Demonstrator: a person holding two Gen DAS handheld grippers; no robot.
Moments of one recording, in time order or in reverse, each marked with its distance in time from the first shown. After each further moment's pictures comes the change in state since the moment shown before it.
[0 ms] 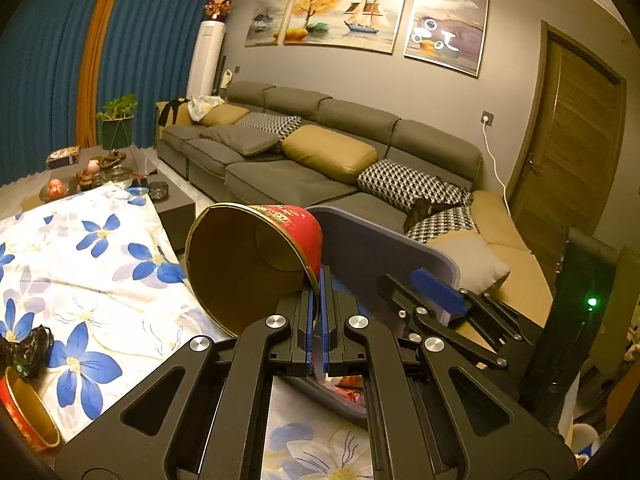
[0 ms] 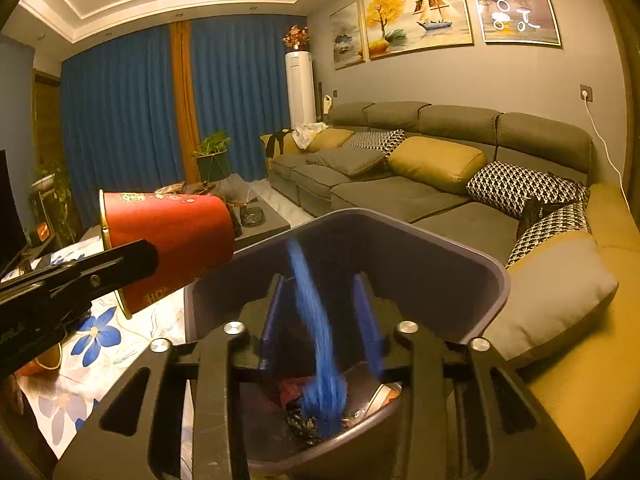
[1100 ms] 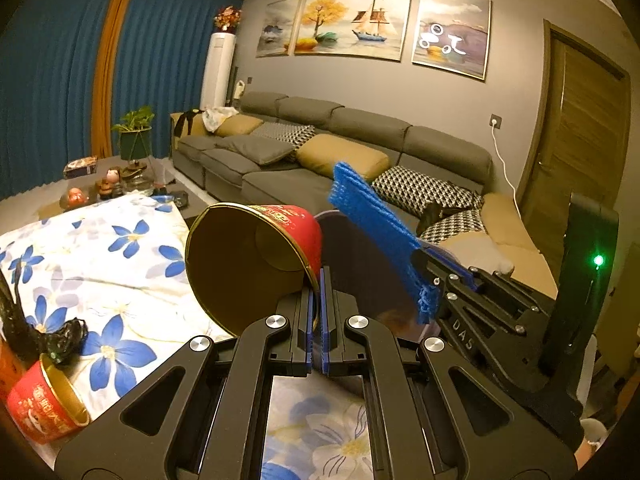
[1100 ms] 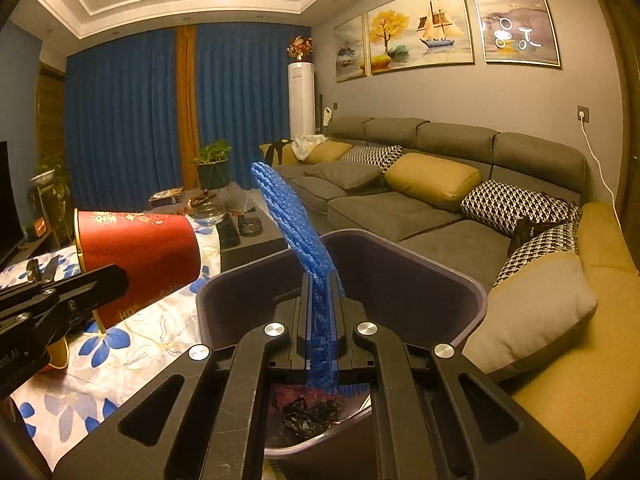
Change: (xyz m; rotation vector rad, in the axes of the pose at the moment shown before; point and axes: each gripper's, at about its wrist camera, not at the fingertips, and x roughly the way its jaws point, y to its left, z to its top) left arm -0.040 0.000 -0.012 0.017 -0.033 0.061; right arm -0.025 0.023 0.001 -0.044 -0.038 -0.018
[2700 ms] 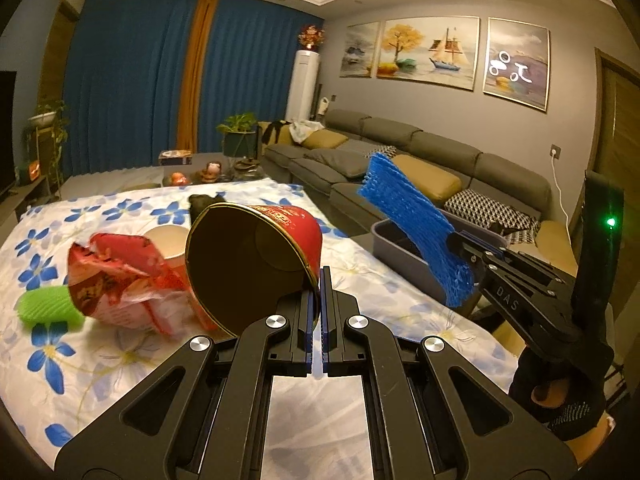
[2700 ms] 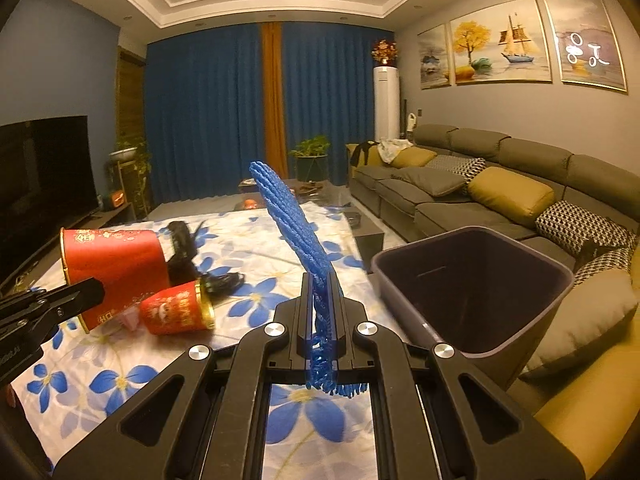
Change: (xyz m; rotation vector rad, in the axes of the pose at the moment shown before) left arm -0.185 0.074 -0.070 -0.108 -0.070 0.273; right arm -0.082 0.104 -0.015 -0.109 -0.003 0.271
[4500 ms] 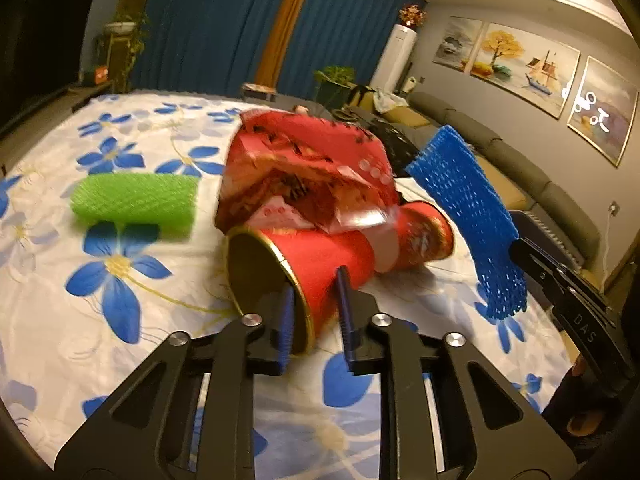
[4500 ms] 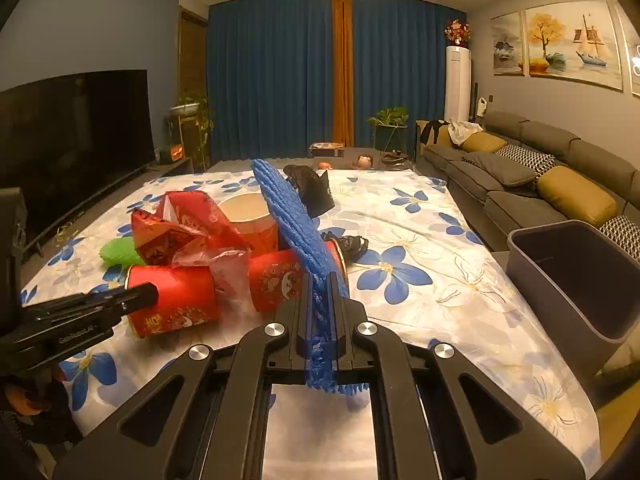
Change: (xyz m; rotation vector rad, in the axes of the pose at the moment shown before) left arm 0.003 0.154 -0.057 -0.304 0.141 0.159; right arm 0.035 0.118 -0.025 -0.117 0.118 0.214
